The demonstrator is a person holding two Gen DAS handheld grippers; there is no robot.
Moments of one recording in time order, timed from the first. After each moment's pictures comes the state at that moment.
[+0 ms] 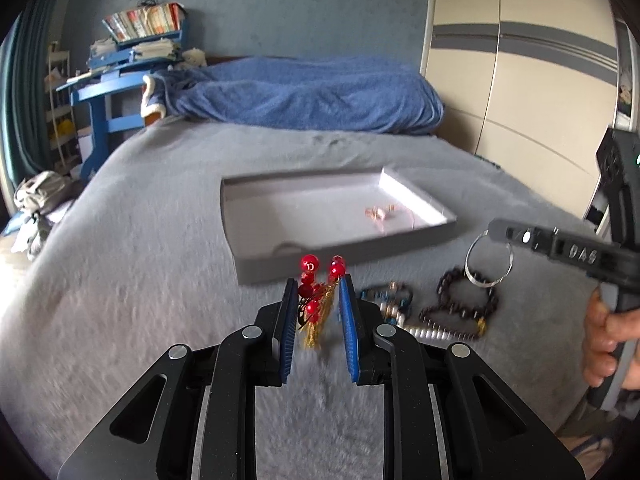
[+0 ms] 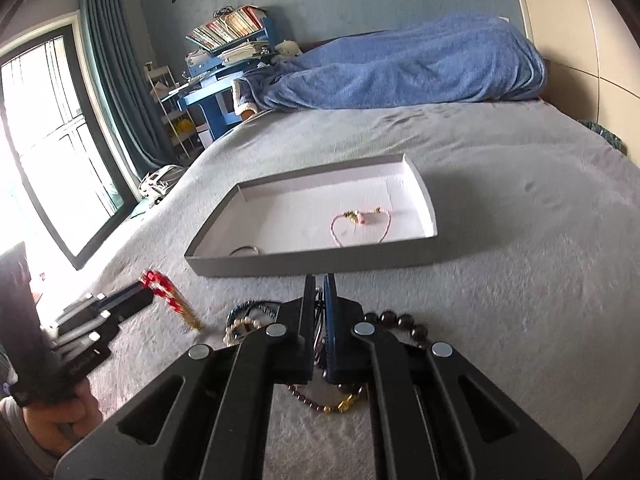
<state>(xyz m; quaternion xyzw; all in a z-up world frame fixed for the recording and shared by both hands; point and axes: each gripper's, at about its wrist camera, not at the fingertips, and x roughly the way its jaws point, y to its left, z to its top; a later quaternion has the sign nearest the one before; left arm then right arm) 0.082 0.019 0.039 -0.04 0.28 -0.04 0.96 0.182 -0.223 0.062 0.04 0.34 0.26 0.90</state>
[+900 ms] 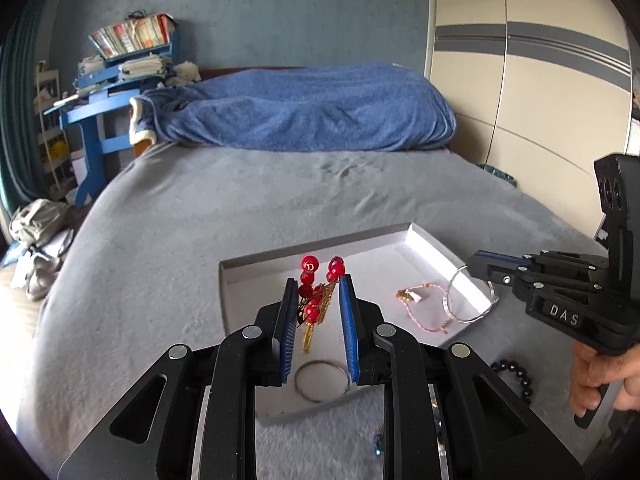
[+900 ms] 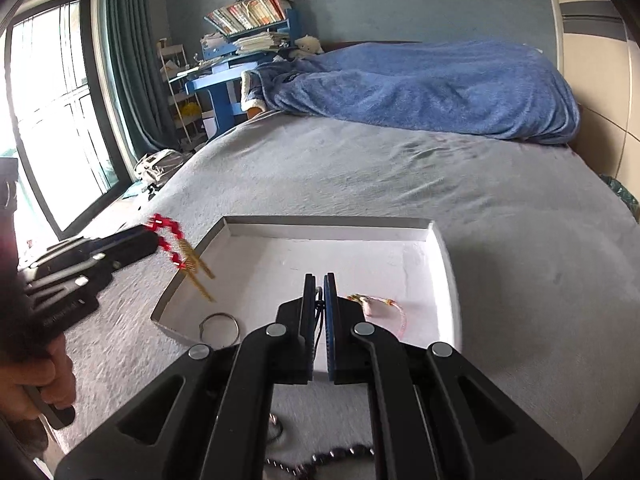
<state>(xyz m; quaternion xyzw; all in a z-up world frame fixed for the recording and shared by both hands) 0.201 0.037 0.077 -0.02 0.28 -0.04 0.96 0.281 -0.162 0.082 -0.03 0.33 0.28 0.90</state>
